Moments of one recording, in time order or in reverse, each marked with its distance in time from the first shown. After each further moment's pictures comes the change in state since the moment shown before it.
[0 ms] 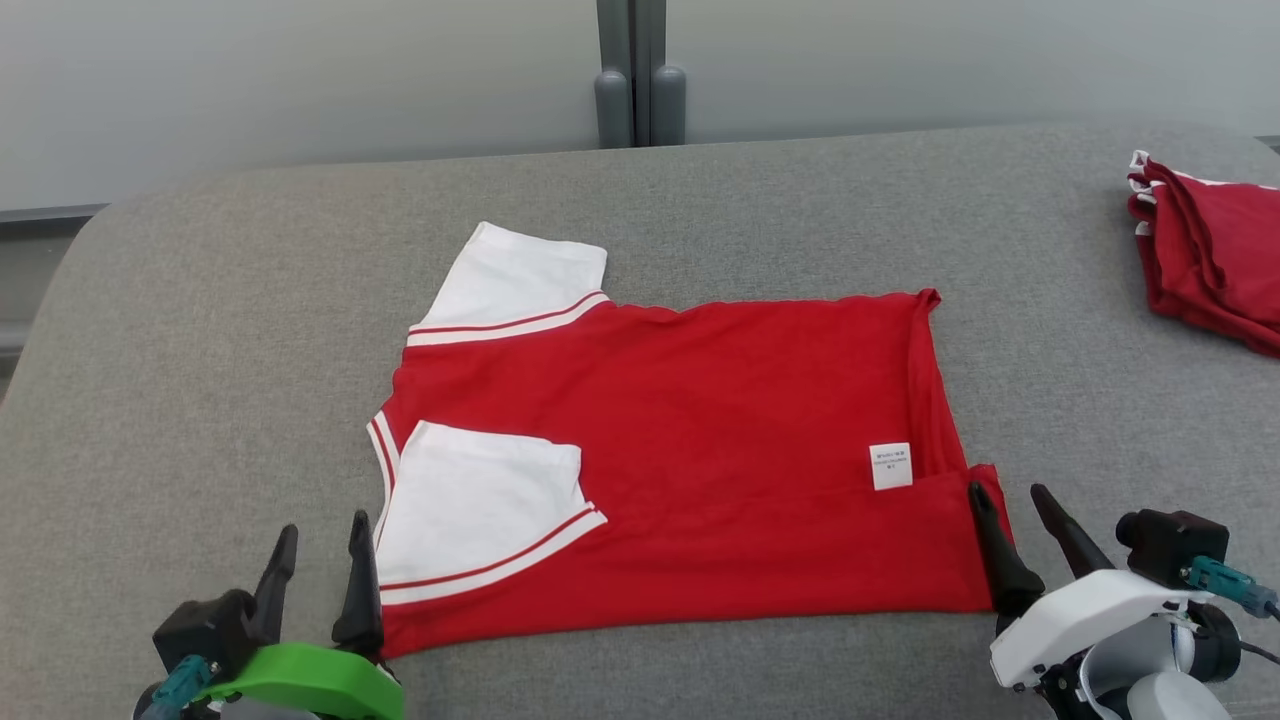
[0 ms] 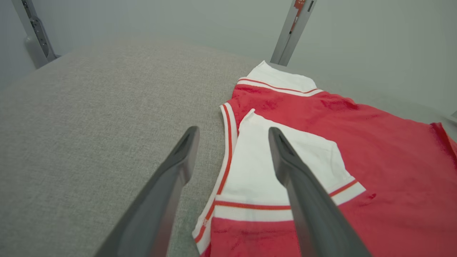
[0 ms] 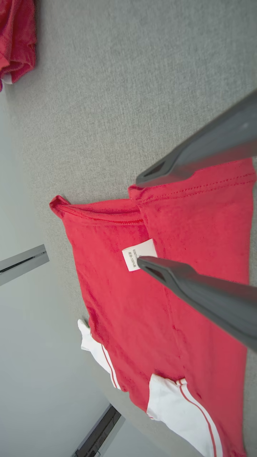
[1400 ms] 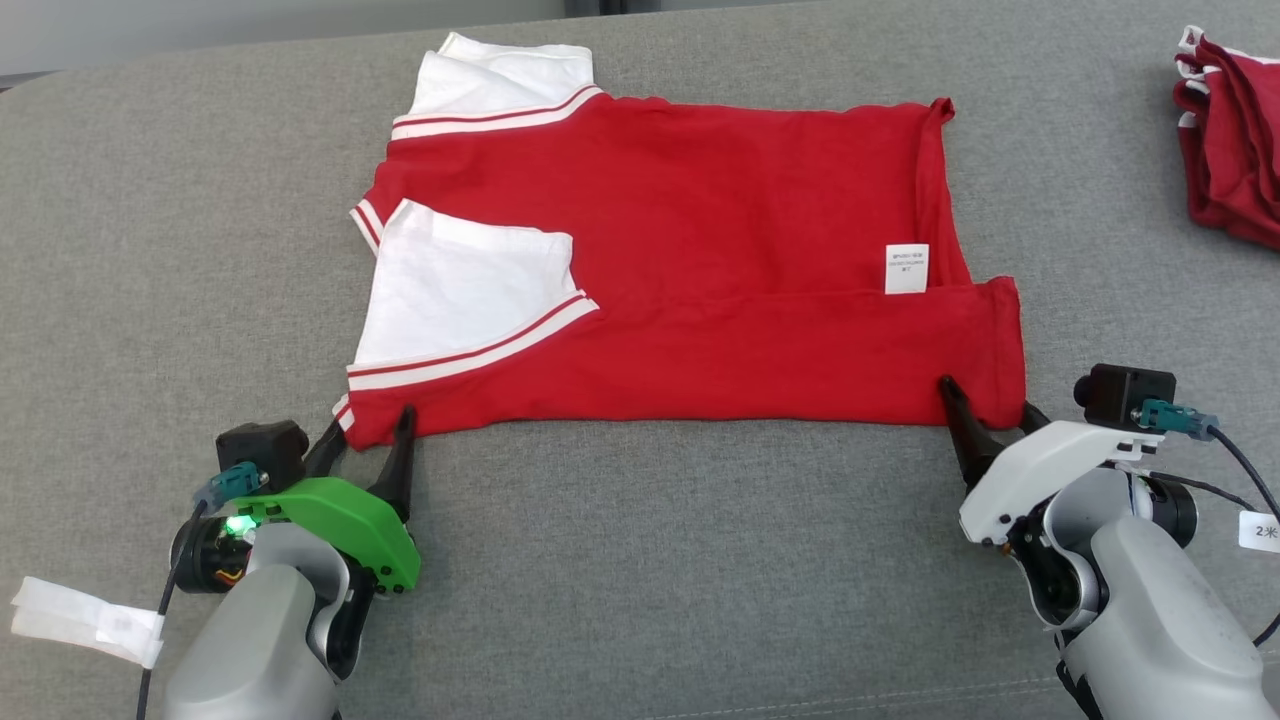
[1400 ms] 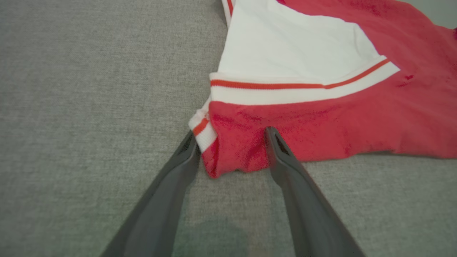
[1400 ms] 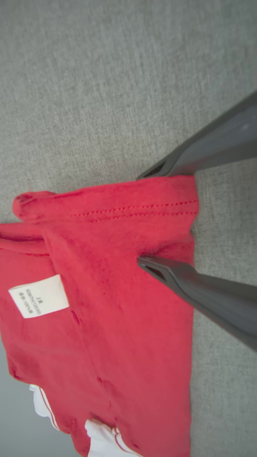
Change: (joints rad) left arm -0.484 0.014 -0.226 0.544 -0.098 -0.135 0.032; right arm -0.359 -0.003 0.042 0.327 0.037 0.000 0.084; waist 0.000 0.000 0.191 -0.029
